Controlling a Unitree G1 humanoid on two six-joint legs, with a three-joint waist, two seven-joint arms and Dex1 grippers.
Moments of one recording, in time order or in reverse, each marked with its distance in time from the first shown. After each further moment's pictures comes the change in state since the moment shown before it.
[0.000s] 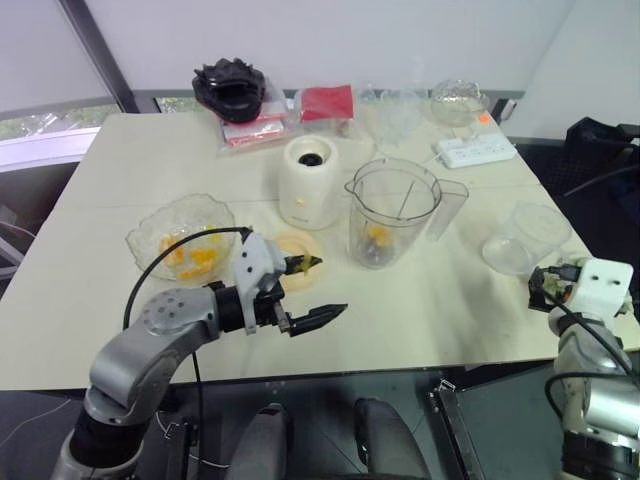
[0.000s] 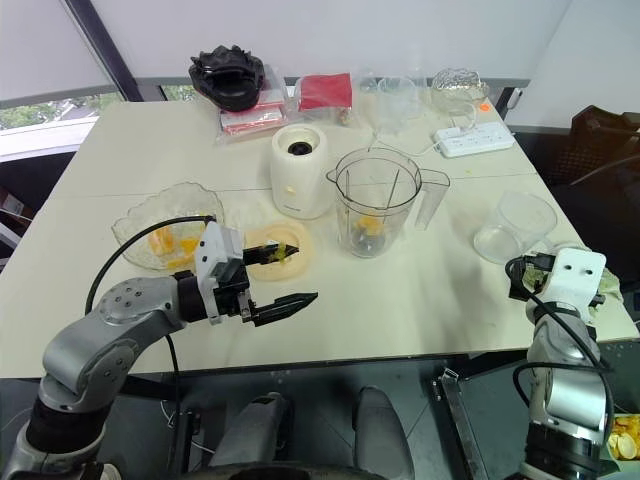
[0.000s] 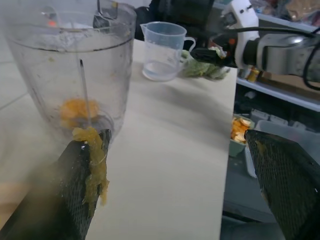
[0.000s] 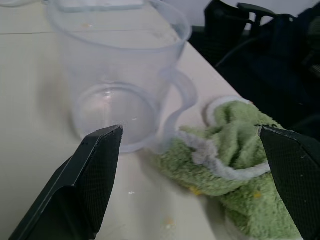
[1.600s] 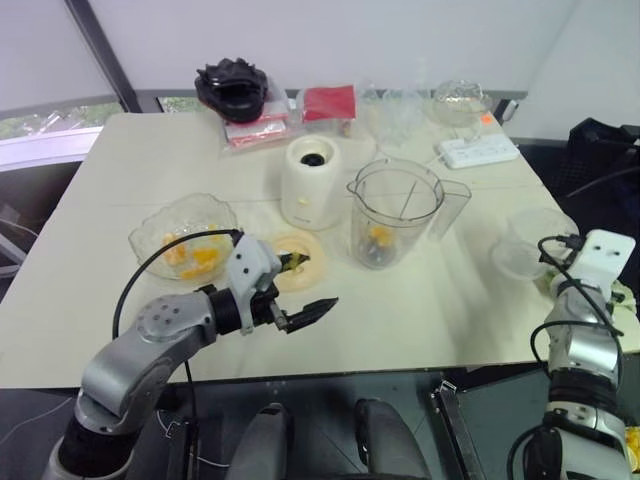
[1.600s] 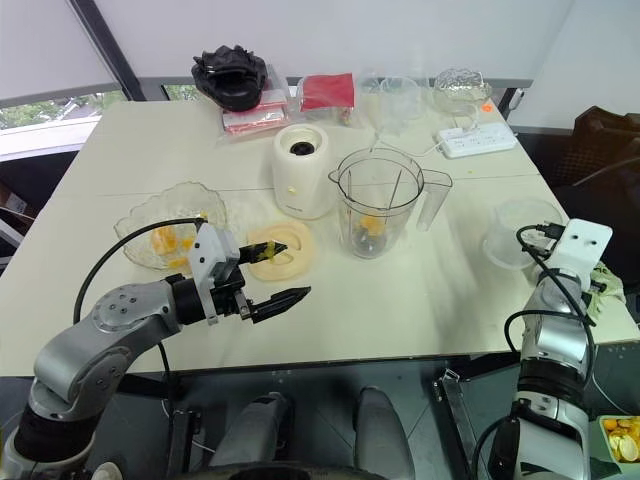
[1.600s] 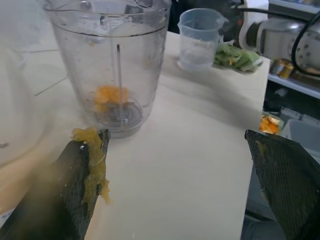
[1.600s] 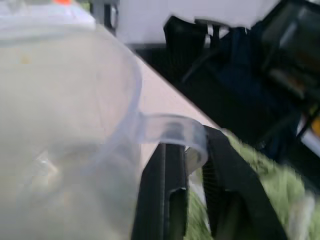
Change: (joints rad) left arm 0.038 0.037 -0.002 -0.007 0.016 -0.044 0.106; right arm -0.282 -0.078 0.015 0.492 -0.046 -0.278 -0.121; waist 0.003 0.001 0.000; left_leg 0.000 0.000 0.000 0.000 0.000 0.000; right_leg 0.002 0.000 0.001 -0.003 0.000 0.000
